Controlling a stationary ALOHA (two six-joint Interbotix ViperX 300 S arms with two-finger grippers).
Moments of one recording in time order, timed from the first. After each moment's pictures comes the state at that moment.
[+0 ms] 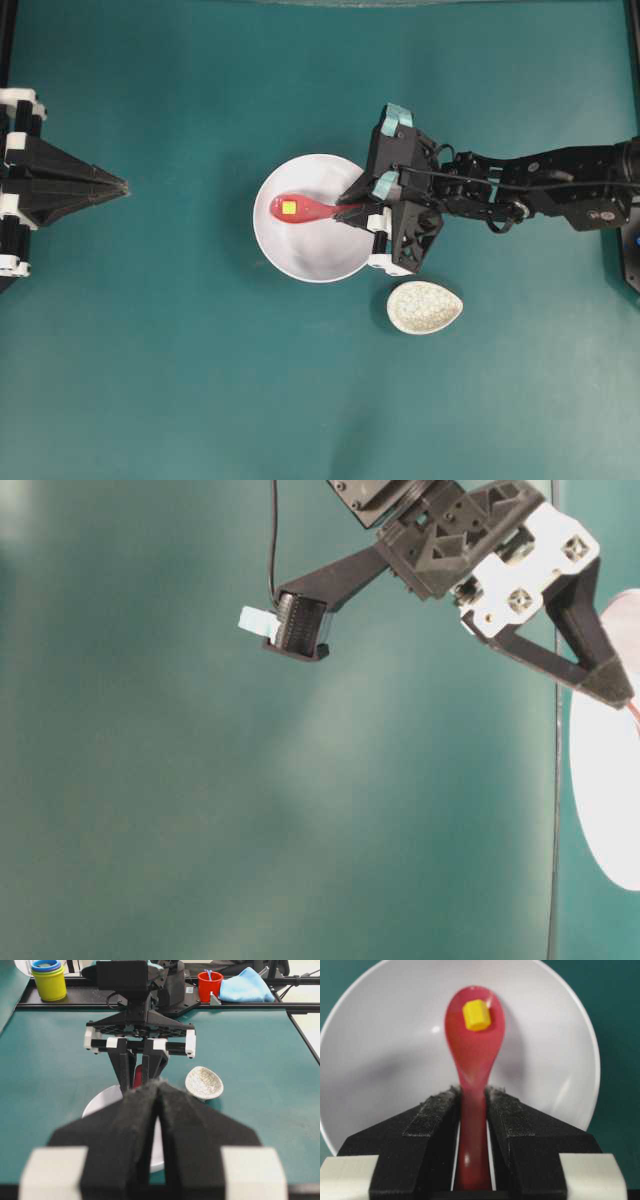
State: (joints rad) left arm 0.00 -0.96 1.18 0.02 -0.20 0.01; right arm -0.06 0.06 0.72 0.44 -0.16 -0.27
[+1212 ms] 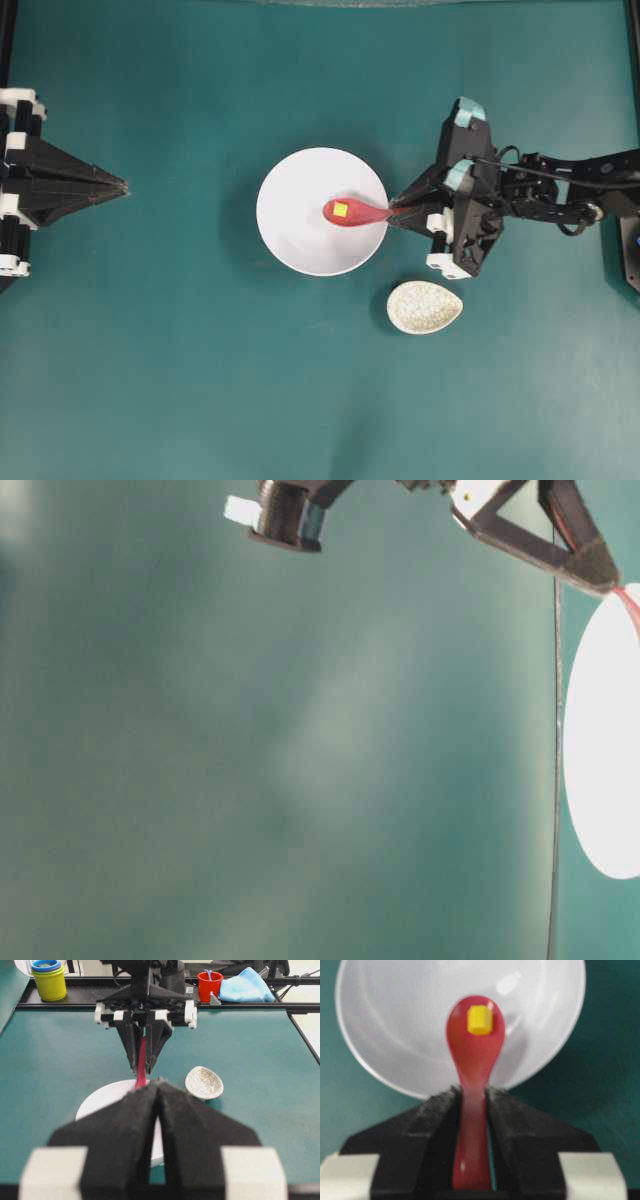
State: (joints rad) left arm 0.00 -0.96 1.18 0.02 -0.20 0.01; right arm -0.05 -0.15 0.93 0.44 -0.16 -0.17
